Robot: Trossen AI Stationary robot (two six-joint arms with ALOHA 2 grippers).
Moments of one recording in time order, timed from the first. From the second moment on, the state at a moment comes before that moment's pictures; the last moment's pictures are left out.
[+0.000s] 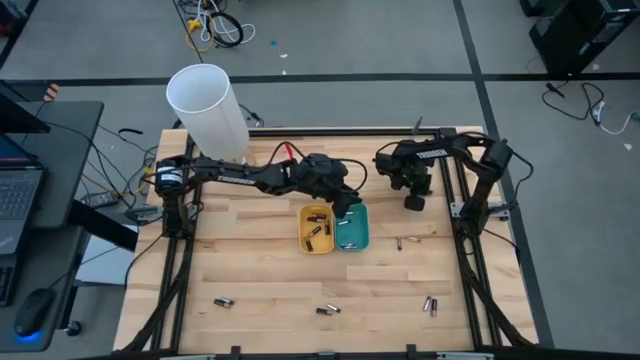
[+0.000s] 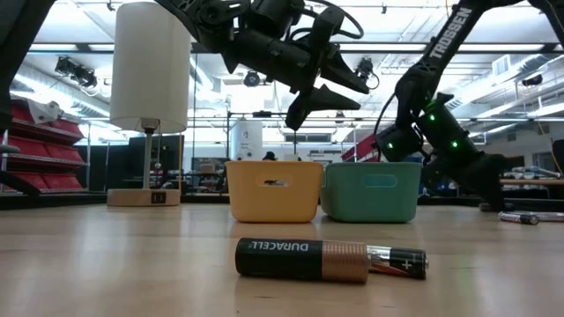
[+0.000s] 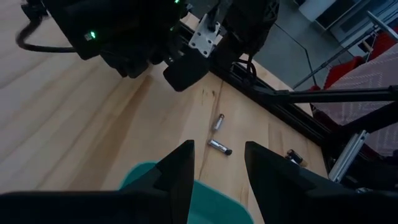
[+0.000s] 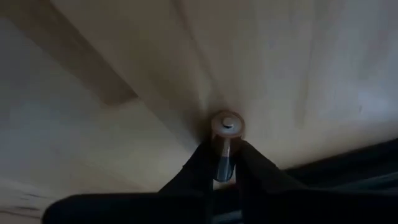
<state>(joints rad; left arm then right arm) 0.16 1.86 1.29 0.16 0.19 -0.53 -0.60 1.81 0.89 -1.13 0.22 -0.13</state>
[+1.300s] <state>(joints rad) 0.25 1.49 1.29 -0.30 -0.12 -0.42 -0.17 1.77 1.20 -0.30 -0.40 0.00</state>
